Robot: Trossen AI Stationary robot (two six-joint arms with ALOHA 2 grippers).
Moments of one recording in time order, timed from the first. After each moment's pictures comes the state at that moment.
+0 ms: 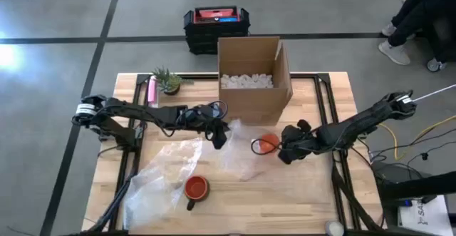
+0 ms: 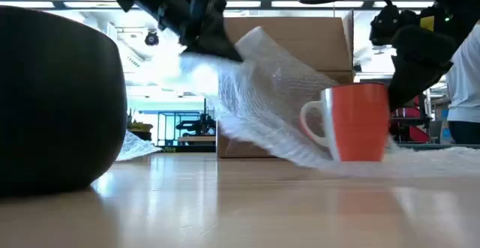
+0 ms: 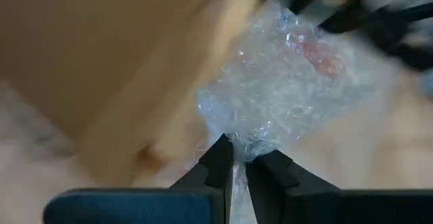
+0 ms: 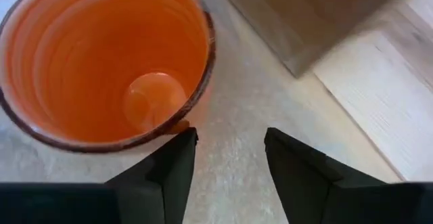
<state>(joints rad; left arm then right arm) 0.02 1.49 0.97 0.02 -0.05 -0.42 0.34 1.25 0.63 -0.61 0.47 0.82</state>
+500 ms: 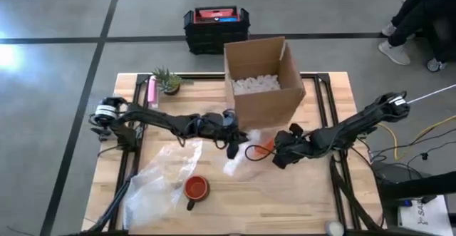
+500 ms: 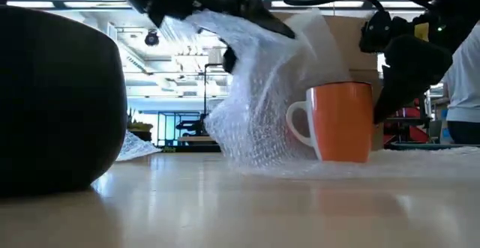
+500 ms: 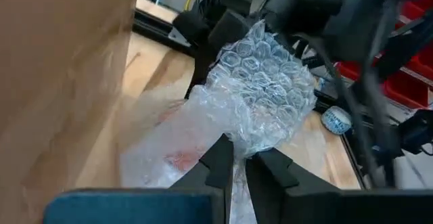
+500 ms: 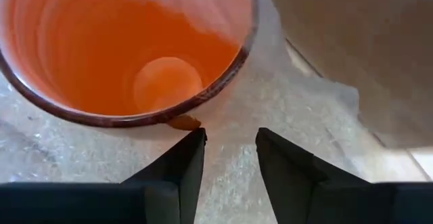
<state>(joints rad) -0.03 1.74 1.08 0.36 0.02 -0.44 0.35 1.37 0.63 -0.47 0.47 0.75</state>
